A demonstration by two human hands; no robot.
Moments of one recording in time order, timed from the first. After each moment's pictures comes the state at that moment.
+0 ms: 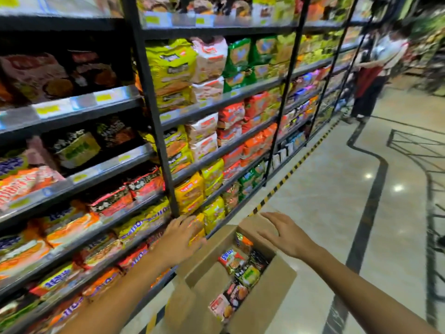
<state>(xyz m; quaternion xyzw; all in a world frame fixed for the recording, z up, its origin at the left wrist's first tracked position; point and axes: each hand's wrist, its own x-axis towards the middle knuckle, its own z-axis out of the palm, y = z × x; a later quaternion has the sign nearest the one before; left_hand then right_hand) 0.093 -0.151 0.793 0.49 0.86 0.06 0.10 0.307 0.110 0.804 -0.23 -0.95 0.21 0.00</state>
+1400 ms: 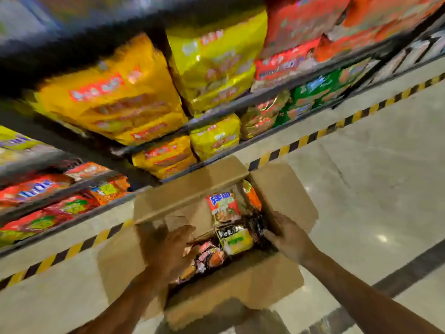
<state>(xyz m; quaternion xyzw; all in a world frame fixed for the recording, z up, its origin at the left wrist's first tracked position) -0.021 0.121 0.259 0.14 0.89 0.24 0.37 0.038 0.445 0.312 -0.22 -0.87 0.33 -0.30</state>
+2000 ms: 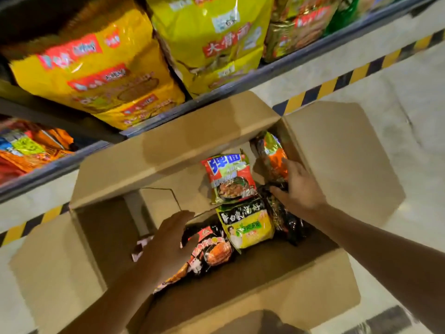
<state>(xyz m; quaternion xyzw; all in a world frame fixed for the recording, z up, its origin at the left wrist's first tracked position) -0.003 0.123 0.011 0.08 0.87 0.25 0.41 -0.015 0.459 0.013 -0.21 -0.91 0.24 -0.28</state>
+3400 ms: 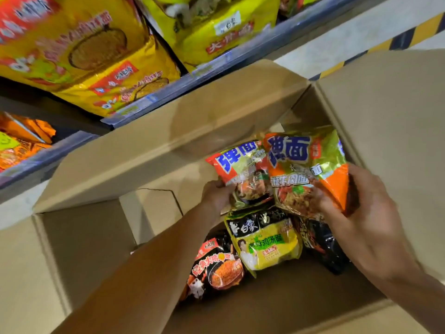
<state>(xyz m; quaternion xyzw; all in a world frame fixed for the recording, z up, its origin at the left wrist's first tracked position) -0.060 0.252 -0.169 -0.36 0.69 0.48 0.41 0.038 0.467 -0.008 -0.29 -0.86 0.42 -0.09</state>
